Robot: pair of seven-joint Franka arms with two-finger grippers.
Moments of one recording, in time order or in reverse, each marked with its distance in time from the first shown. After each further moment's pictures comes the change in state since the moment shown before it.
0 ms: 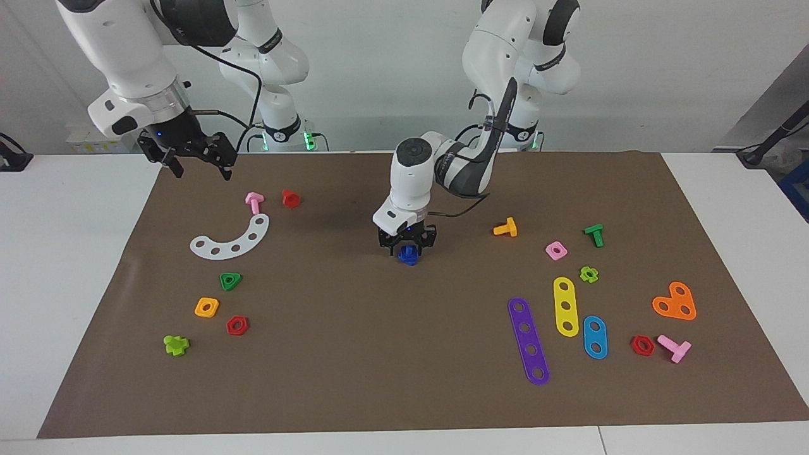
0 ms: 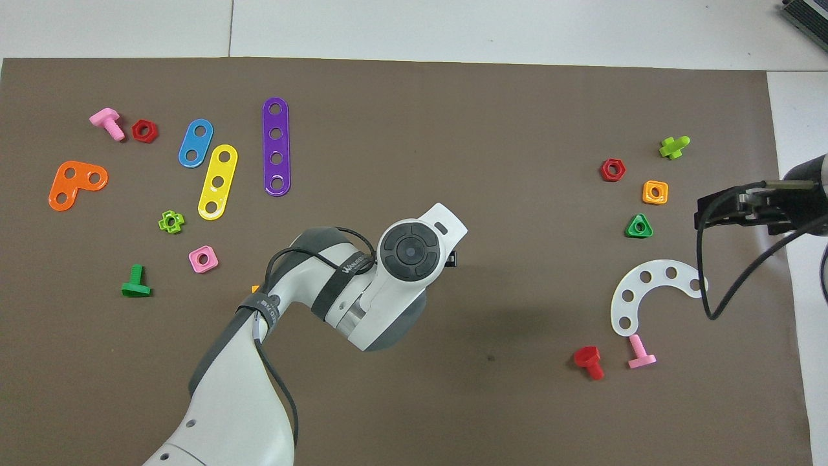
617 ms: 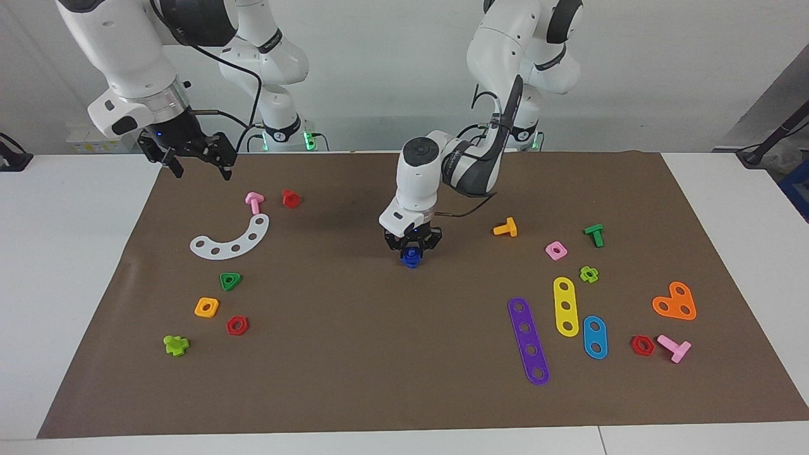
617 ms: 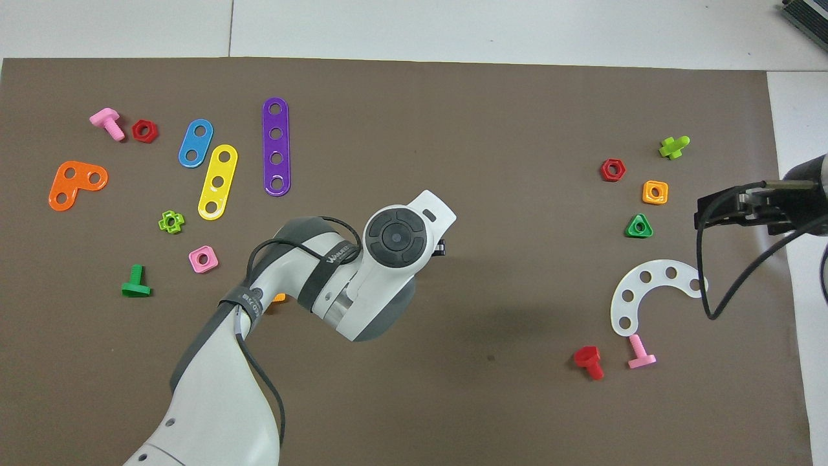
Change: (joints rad) left arm 0.023 -0.015 0.014 0.030 -0.002 -0.039 0.002; right arm 0.000 0.000 0.000 0.000 0.000 0.000 0.000
